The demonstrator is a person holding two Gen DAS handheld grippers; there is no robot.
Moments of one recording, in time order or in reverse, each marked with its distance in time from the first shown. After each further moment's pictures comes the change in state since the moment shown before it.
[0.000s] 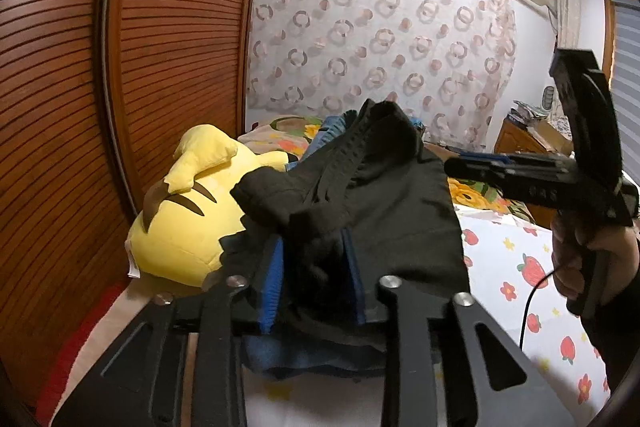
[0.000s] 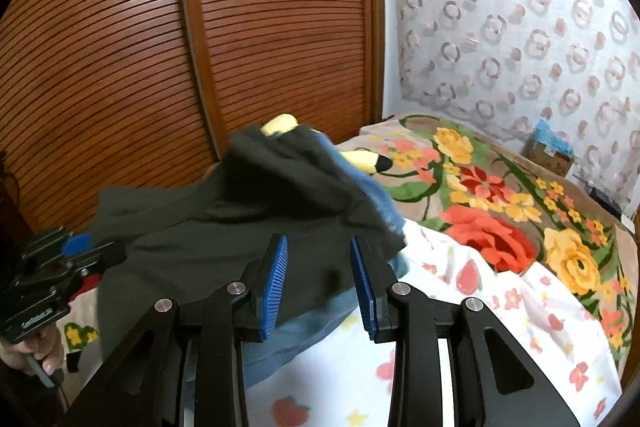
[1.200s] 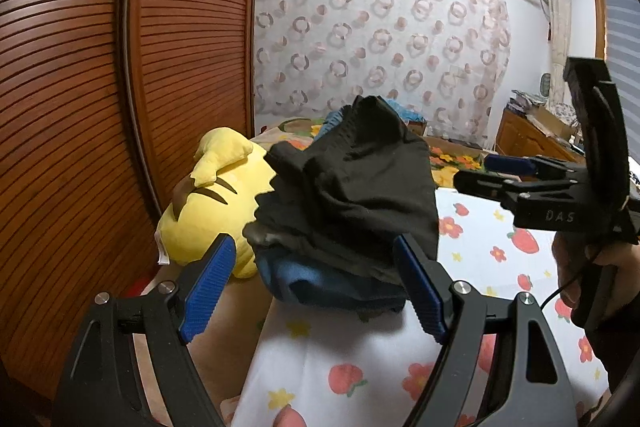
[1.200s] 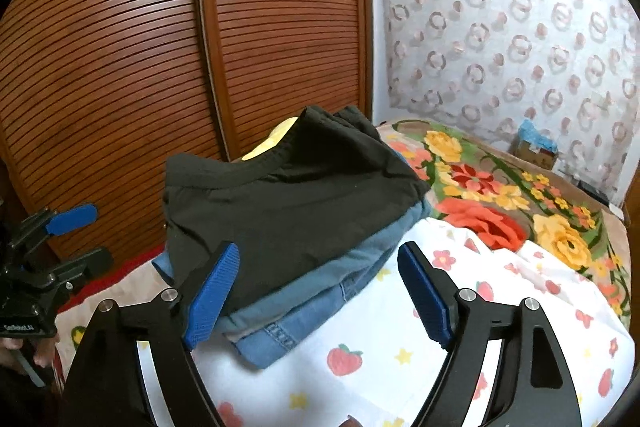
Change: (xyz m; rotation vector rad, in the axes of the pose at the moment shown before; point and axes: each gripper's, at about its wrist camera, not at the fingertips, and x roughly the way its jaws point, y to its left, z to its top) left arm -0.064 0.002 -0.027 0.059 -0.007 0.032; right arm -0.066 0.056 -0.043 0.031 -0.048 -0.066
